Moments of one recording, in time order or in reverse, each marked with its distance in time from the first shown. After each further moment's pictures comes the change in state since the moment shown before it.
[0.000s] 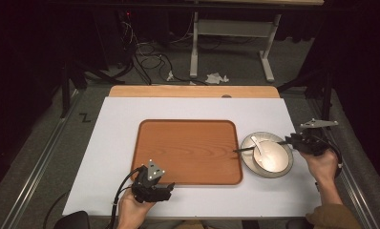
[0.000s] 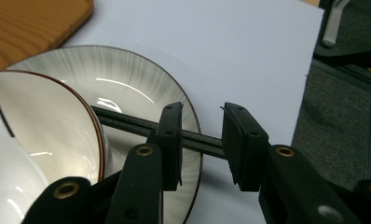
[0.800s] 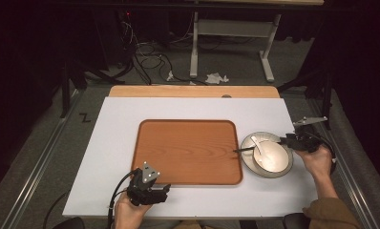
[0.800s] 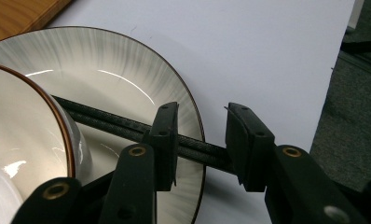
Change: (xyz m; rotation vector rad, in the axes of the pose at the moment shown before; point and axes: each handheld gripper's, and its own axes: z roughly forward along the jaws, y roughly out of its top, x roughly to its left) left arm 0.003 -0.008 -0.008 -0.002 0.021 -0.032; right arm -0.004 0.006 0.025 0.079 0.035 -0.021
